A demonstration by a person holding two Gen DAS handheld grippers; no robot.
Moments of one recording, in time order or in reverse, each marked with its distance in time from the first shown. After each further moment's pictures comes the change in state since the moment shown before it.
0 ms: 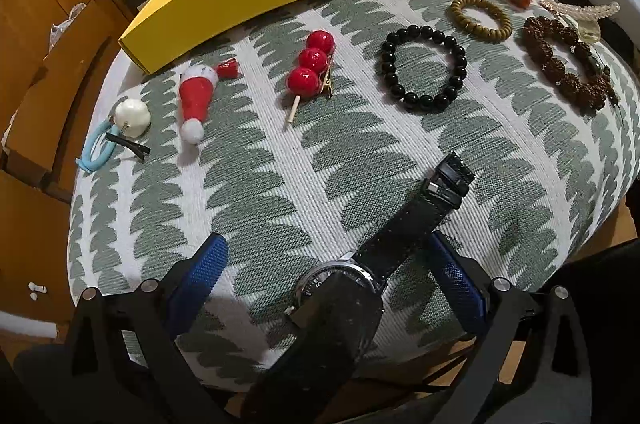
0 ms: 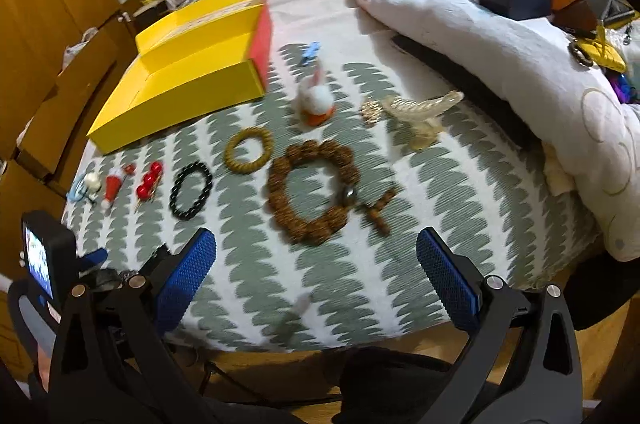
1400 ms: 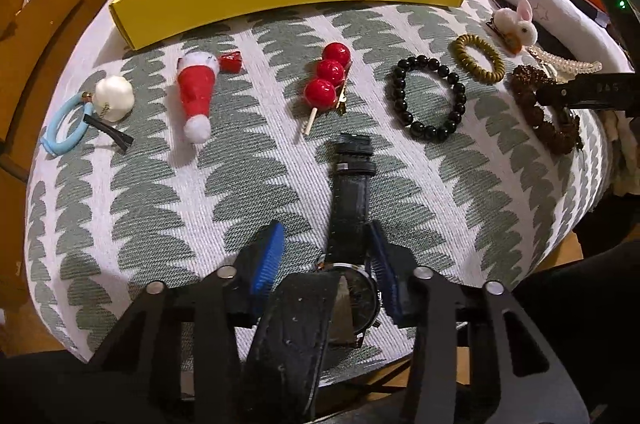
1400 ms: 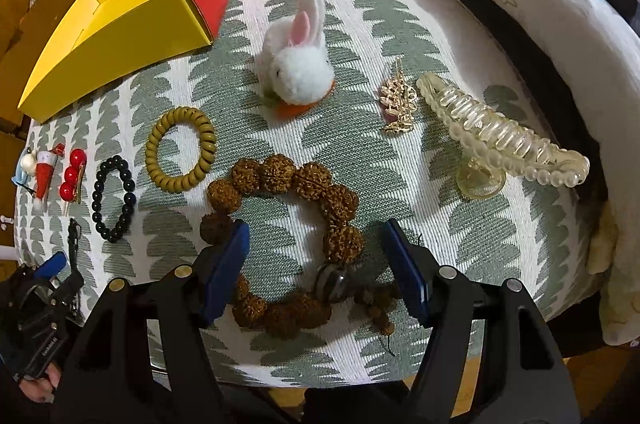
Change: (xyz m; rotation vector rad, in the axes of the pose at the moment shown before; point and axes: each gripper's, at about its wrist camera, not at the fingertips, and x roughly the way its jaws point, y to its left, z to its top) left arm 0.010 0.062 0.017 -0.110 0.013 -0.246; right arm 0.119 -0.006 0.055 -0.106 0.334 -0.058
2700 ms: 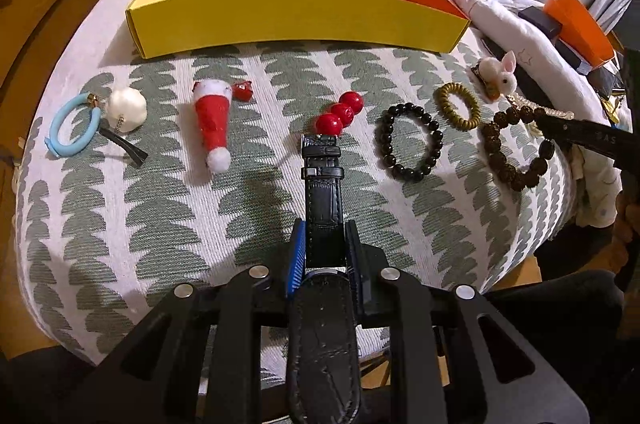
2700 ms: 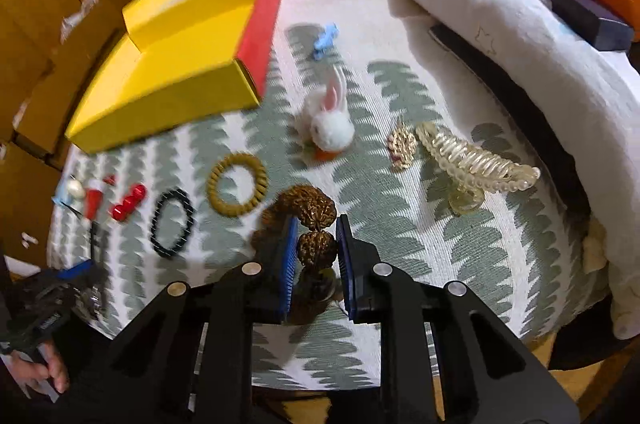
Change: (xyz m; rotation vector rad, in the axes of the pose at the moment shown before) left arm -0.042 0.051 0.019 -0.088 -0.032 -0.123; right arm -0.054 0.004 -0.005 0.022 -0.195 0.107
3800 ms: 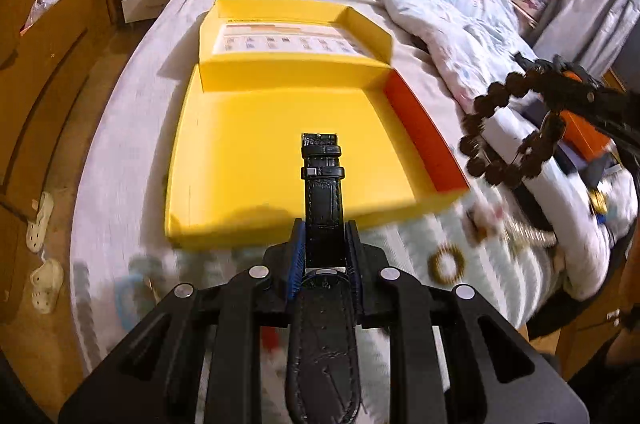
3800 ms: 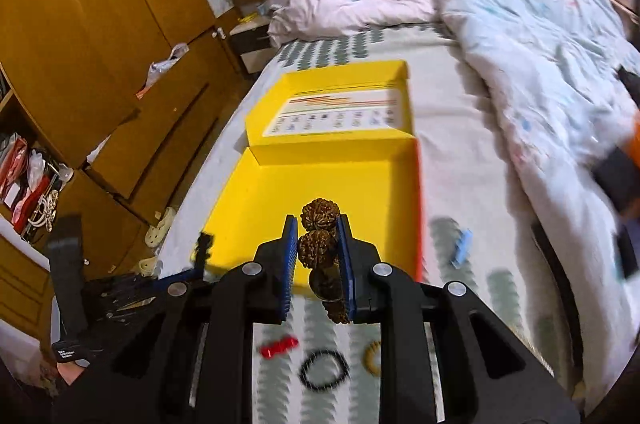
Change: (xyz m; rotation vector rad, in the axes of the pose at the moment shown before) left arm -0.046 0.015 0.158 -0.003 -0.140 0.033; right arm -0.065 0.142 0.166 -0.175 -0.211 0.225
